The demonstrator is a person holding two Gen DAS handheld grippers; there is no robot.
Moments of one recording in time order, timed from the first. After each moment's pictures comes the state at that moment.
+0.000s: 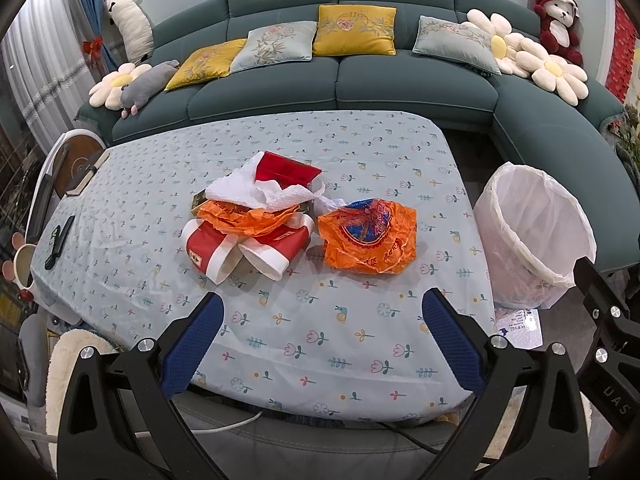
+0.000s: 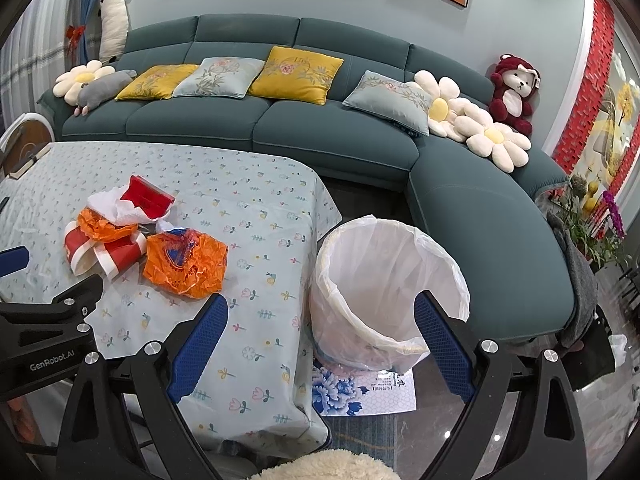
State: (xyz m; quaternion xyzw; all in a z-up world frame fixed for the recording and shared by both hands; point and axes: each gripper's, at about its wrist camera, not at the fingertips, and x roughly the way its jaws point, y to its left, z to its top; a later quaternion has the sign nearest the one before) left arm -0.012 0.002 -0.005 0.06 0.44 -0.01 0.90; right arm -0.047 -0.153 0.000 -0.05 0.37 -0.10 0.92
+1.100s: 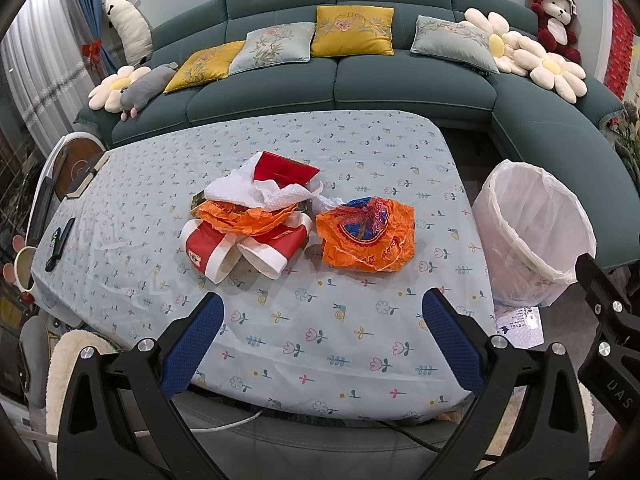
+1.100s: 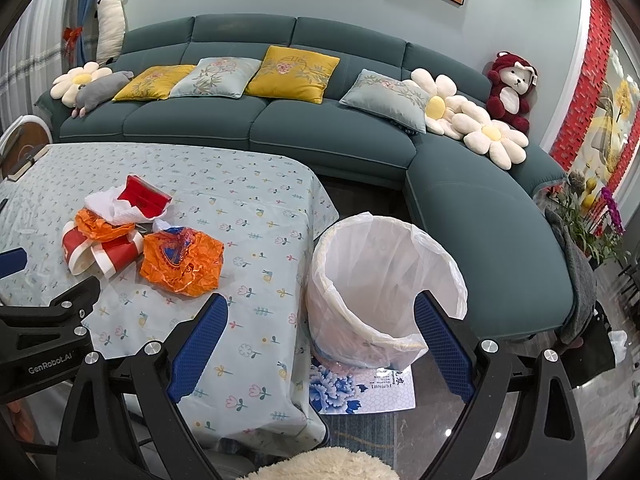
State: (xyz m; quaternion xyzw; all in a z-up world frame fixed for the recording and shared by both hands) left arm -0.015 0.003 -0.005 0.07 0.44 -0.01 0.90; right arm -0.050 -0.156 -0.001 -0.05 0.37 -0.10 0.92
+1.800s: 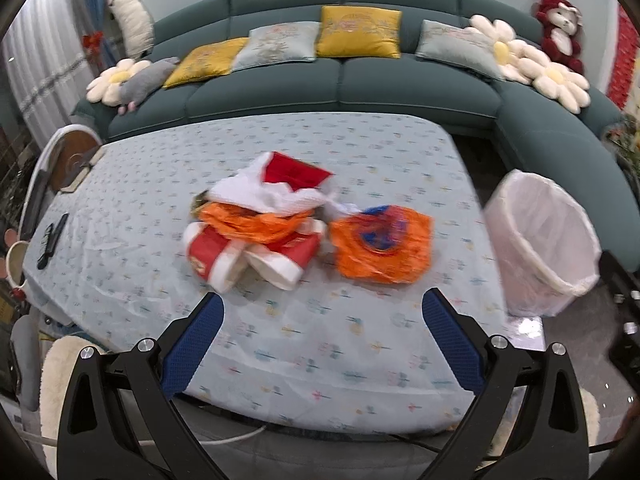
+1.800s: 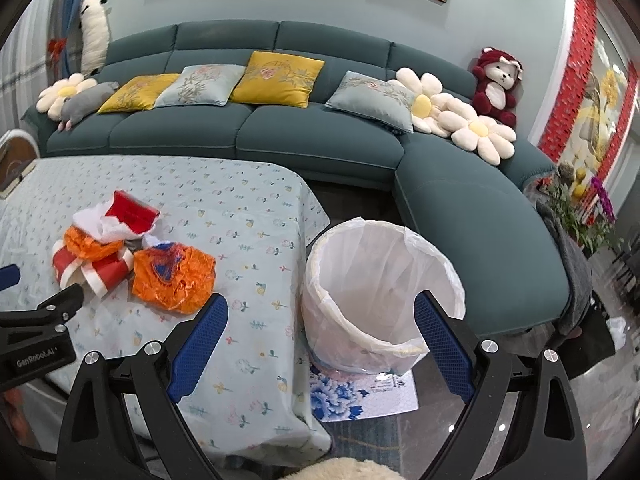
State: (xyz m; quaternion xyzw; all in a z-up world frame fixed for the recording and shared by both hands) left arm 0.008 0.031 -0.013 0.05 0.44 -0.01 0.90; right arm -0.040 -0.158 -0.002 -0.03 0.36 -0.13 0.92
